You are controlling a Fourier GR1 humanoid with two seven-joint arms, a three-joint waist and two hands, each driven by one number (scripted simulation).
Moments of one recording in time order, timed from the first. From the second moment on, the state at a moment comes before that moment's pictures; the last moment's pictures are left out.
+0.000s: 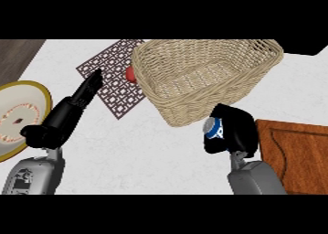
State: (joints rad) left arm -0.22 0.15 0.01 -1.59 -0.08 -0.27 0.03; right arm -0.23 -0.02 0.26 -1.52 1.10 0.03 0.63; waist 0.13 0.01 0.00
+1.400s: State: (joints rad) left arm -0.27 0.13 -0.01 -1.52 -0.11 -0.25 0.03; right arm -0.98 -0.01 0.46 -1.33 1.27 -0.34 1.23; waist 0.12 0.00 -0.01
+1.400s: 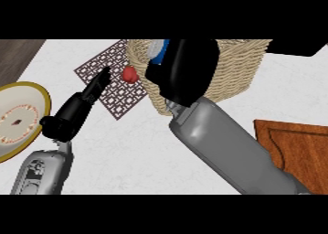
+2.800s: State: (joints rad) left arm -0.22 0.16 0.05 -1.55 -0.09 -0.24 0.01; right arm -1.07 -0.01 0.15 -1.05 1.48 -0.49 1.22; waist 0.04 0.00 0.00
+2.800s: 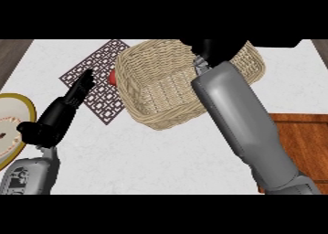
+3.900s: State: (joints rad) left arm -0.19 0.17 0.07 -1.58 -0.08 -0.25 0.02; right arm -0.90 -0.01 0.06 -1.08 1.64 -0.73 1.16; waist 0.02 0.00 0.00
